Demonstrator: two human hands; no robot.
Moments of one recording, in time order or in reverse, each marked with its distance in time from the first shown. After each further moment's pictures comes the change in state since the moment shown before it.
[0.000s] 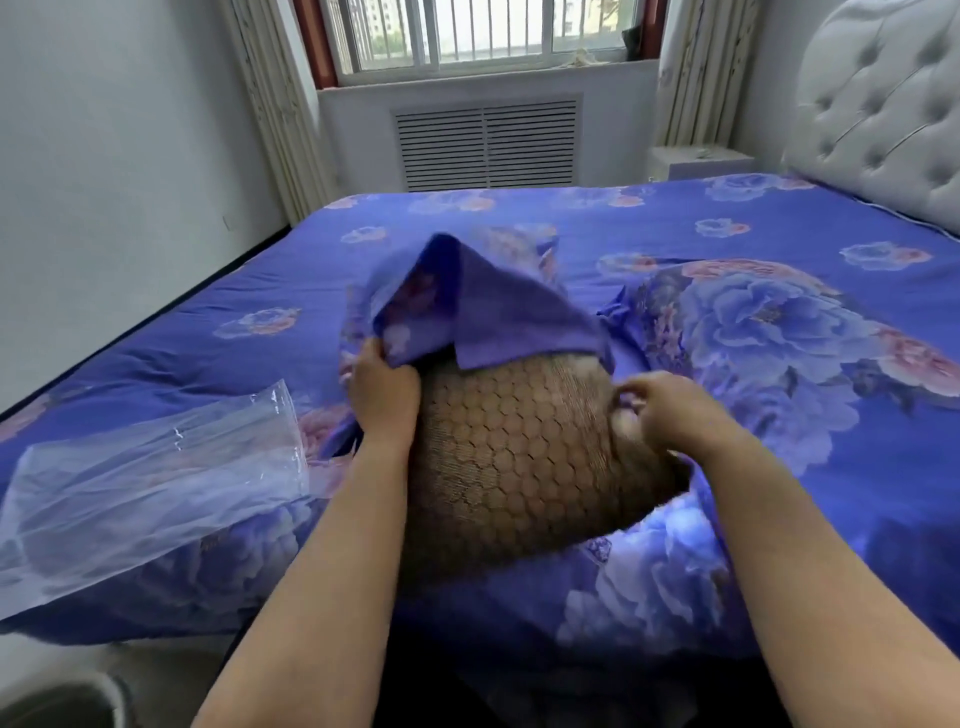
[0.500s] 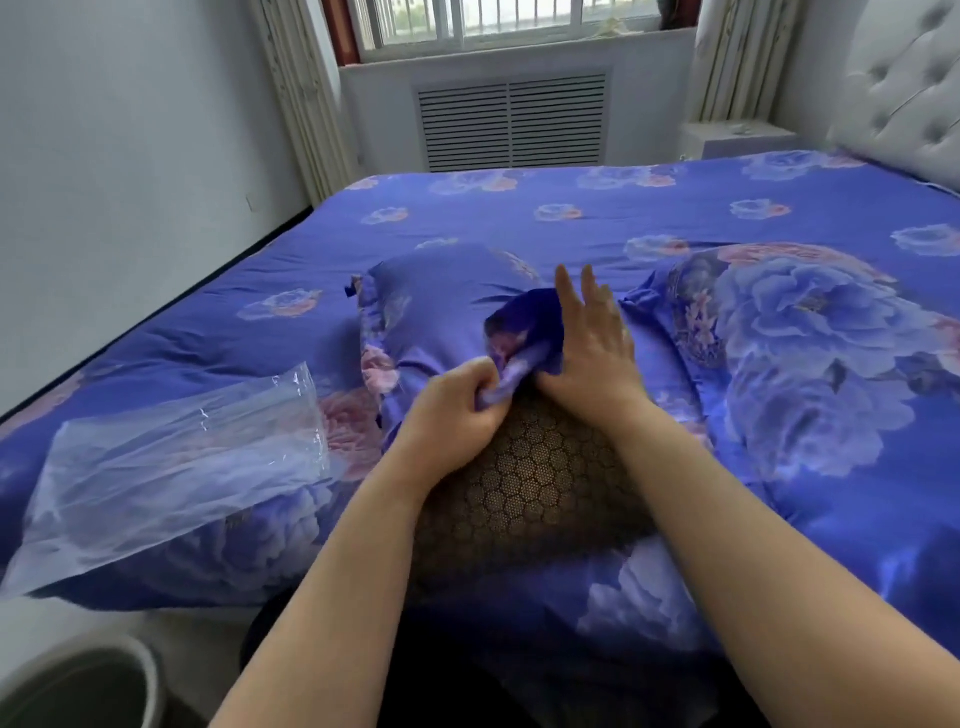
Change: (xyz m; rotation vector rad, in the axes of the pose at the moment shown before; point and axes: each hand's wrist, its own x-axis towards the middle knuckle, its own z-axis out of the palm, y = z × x) left_hand -0.046 0.004 -0.023 0.097 -0.510 0.534; right_hand 0.025 -0.081 0.050 -0.052 0.205 -0.278
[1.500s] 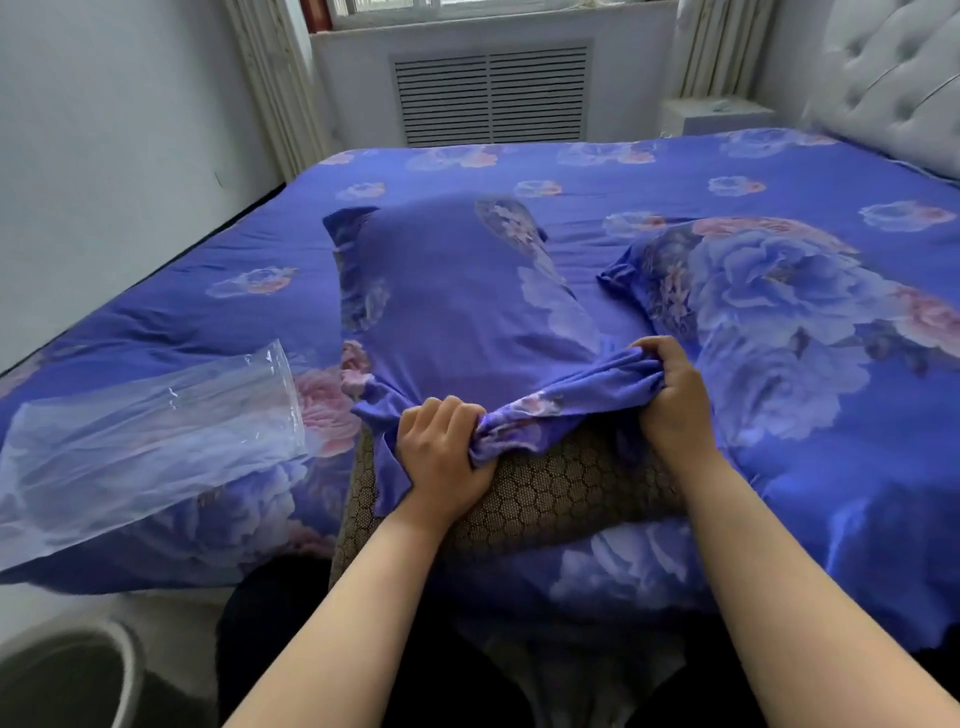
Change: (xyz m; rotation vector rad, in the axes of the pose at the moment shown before) left_hand -0.050 -0.037 0.075 0.288 0.498 0.325; right_hand -0.076 0.067 -0.019 0.555 0.268 0.201
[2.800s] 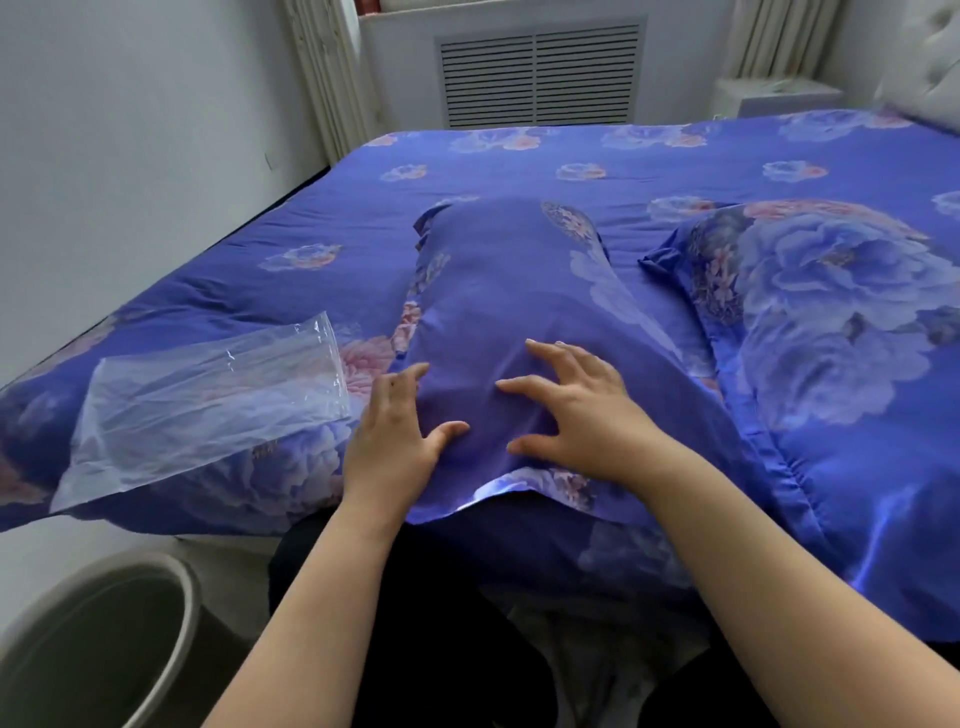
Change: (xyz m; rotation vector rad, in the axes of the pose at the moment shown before) left_hand -0.007 -0.023 -0.085 -0.015 -0.401 -0.599; right_hand -0.048 -0.069 0.052 -0.705 -0.722 -0.361
